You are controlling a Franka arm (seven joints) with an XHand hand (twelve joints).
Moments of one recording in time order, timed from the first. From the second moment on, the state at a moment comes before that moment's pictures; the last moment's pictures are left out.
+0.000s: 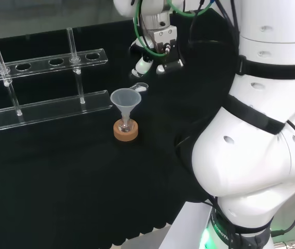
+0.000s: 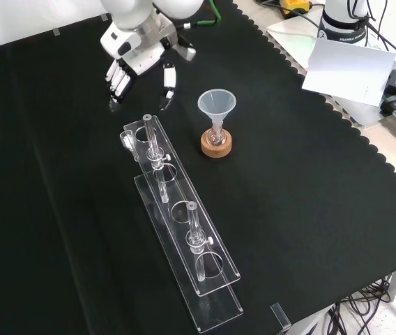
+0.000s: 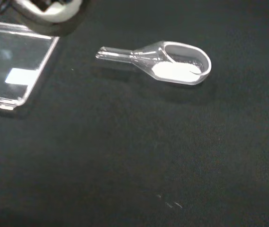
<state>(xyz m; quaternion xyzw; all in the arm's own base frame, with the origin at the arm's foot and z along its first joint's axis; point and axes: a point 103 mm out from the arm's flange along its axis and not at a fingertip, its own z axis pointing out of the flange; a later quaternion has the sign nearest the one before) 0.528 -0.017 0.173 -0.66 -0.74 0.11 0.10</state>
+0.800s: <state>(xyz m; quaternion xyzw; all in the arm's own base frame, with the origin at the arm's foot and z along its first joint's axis) 0.547 -0.022 0.120 -0.65 -0.74 0.13 0.10</state>
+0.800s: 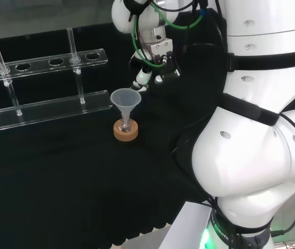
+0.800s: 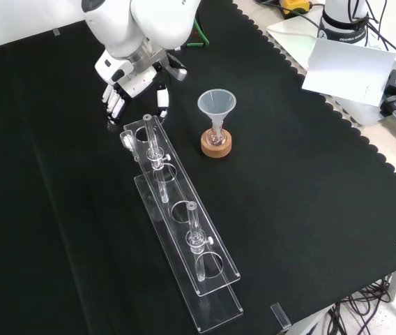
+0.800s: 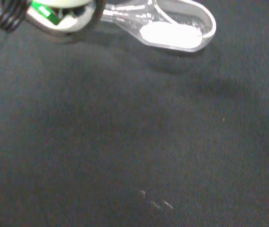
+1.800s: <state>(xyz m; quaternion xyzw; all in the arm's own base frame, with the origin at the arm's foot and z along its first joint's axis) 0.560 -0.022 0.089 -0.67 -0.72 0.14 0.11</state>
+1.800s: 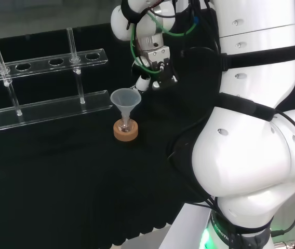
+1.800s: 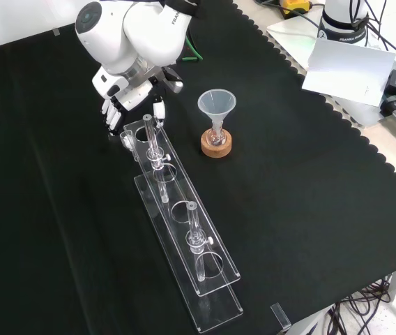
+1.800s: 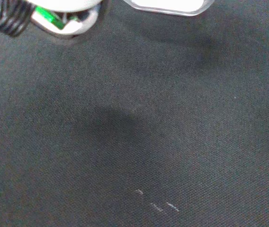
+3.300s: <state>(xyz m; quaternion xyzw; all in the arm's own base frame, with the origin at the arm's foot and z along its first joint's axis) 0.575 -0.016 0.074 -0.67 -0.72 0.17 0.11</state>
